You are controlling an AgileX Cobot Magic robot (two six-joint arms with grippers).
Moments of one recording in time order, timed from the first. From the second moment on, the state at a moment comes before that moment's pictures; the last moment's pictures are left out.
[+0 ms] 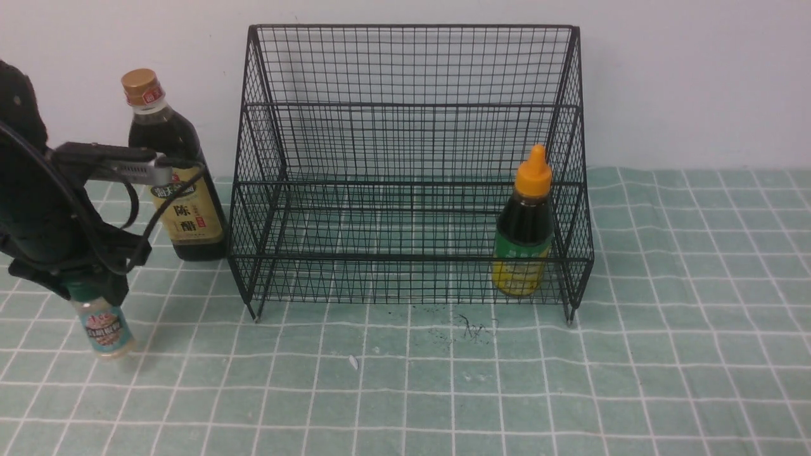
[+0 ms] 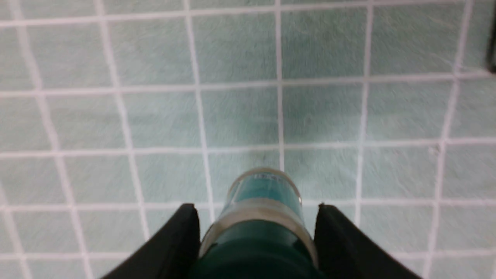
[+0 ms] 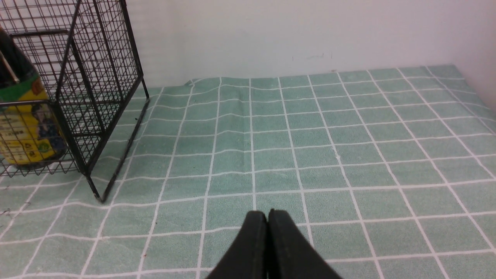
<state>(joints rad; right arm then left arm) -0.05 -0.01 0.02 -0.02 0.38 0.13 0.10 1.73 -1.34 0.00 1.10 0.16</state>
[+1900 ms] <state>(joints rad) -0.05 -0.01 0.02 -0.02 0.38 0.12 -0.35 1.83 -1.80 0.13 1.20 -0.01</state>
